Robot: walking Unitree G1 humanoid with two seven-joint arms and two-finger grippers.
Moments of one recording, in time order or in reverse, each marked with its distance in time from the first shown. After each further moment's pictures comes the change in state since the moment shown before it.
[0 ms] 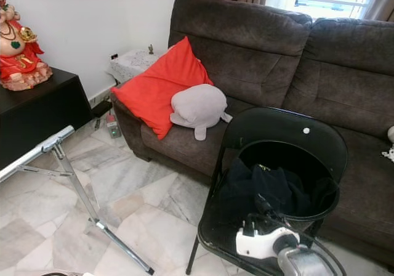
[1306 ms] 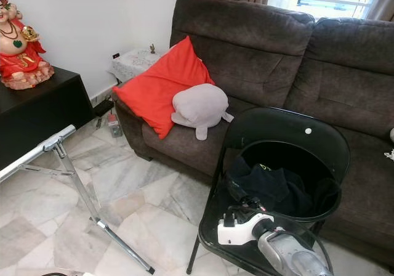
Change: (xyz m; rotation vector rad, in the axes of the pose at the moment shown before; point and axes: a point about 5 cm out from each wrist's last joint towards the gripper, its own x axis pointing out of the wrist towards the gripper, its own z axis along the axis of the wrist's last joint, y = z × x) left arm 0.000 0.000 0.000 0.000 0.000 0.003; right arm 0.034 -0.008 0.031 -0.014 -0.230 -0.131
